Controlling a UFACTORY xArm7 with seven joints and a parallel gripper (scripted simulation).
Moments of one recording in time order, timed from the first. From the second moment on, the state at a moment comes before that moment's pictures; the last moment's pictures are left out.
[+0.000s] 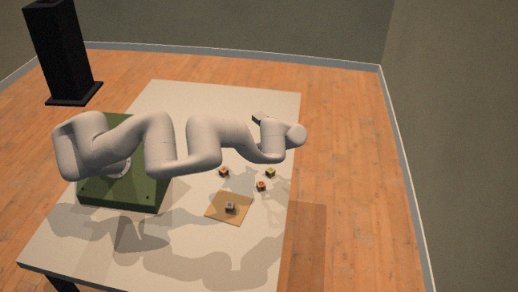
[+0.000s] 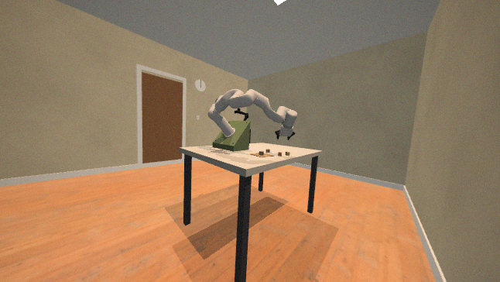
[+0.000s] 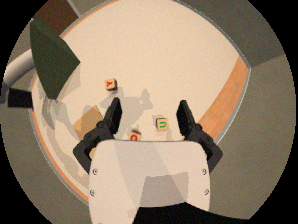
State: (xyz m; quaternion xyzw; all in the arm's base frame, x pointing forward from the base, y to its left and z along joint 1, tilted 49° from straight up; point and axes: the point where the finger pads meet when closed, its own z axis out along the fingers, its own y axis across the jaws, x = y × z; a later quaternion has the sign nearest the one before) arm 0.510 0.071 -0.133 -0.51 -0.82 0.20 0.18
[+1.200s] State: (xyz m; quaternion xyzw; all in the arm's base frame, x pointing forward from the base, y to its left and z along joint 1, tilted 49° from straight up) arm 0.441 0.069 -0.126 -0.51 -0.82 0.20 0.18
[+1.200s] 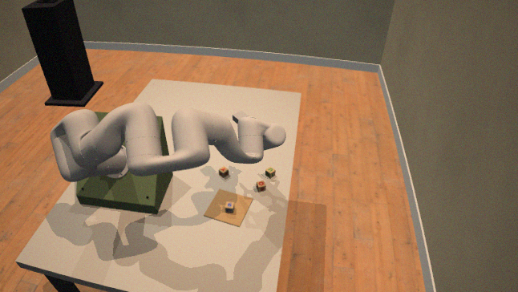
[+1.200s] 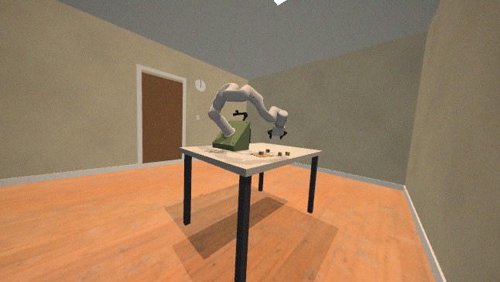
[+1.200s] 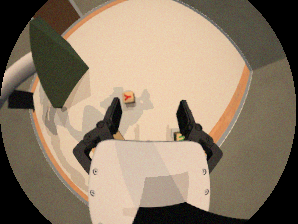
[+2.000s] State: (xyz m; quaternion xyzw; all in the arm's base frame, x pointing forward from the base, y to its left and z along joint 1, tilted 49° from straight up) arm 0.412 0.067 -0.122 -0.51 -0.82 0.20 0.18
